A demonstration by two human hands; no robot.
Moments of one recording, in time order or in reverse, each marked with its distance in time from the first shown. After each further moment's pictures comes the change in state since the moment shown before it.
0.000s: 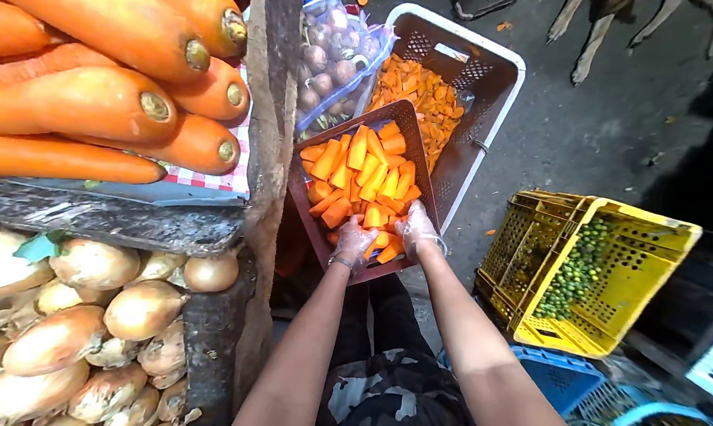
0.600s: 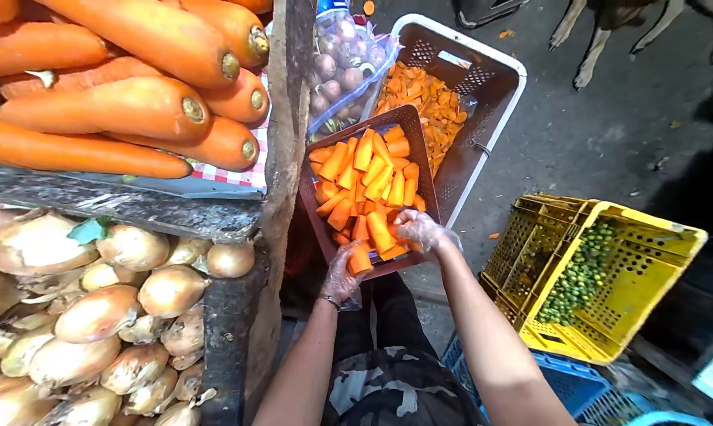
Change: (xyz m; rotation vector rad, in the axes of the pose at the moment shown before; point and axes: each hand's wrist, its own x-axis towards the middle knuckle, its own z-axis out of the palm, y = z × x) left_hand -0.055 -0.064 0.015 -1.308 -0.059 -0.165; right_hand -0.008 0.001 -0.023 0.175 -0.395 -0.163
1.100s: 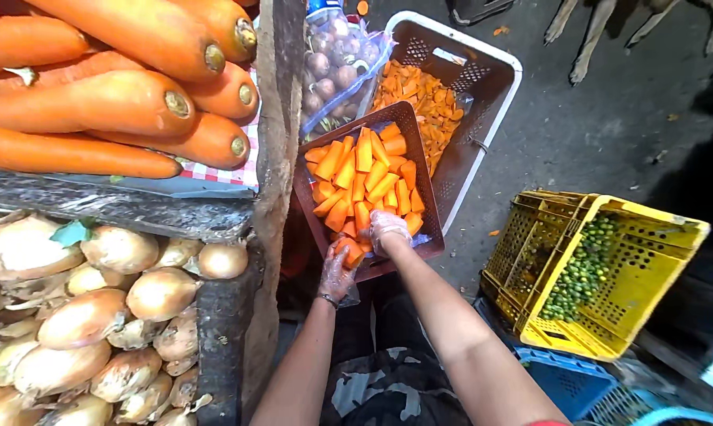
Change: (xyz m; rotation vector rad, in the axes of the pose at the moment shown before) left_hand 0.015 -0.008 -0.012 0.079 0.093 0.147; right_hand 0.008 -0.057 0.059 -0.536 0.089 0.118
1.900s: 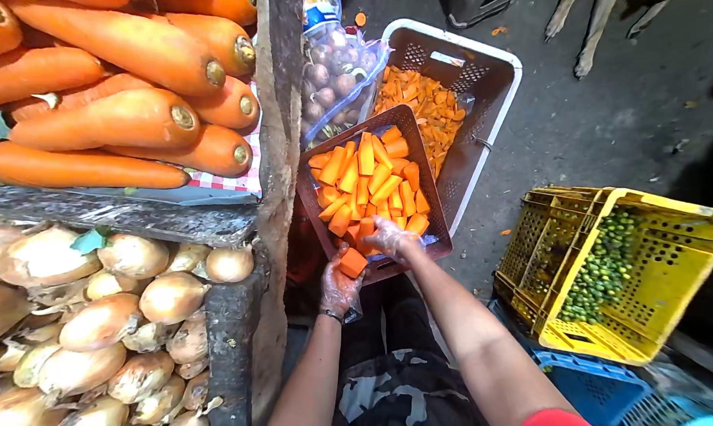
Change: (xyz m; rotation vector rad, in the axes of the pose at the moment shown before) left_hand -0.017 0.003 -0.007 -0.409 0.003 -0.061; right_hand 0.035 0.032 0.023 0.423 -0.129 -0.294
